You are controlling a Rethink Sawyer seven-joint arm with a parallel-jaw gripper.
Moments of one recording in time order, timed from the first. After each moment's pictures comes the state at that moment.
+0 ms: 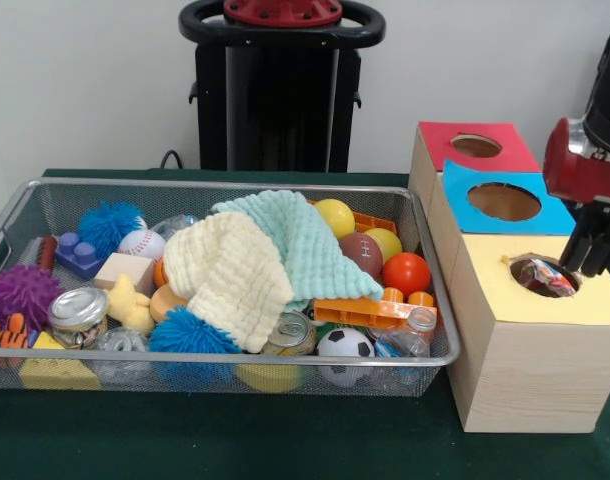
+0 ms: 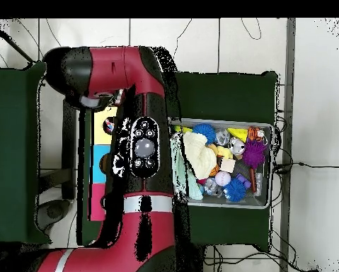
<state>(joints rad) 0.08 -0.29 -0.10 0.69 0.04 1.27 2.01</state>
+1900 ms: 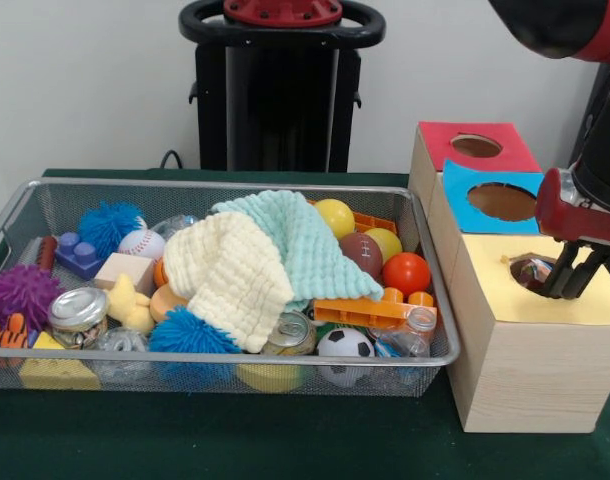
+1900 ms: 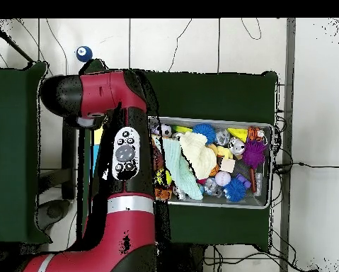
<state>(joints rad) 0.14 -0.26 -0.12 0.83 0.01 1.15 2.01</state>
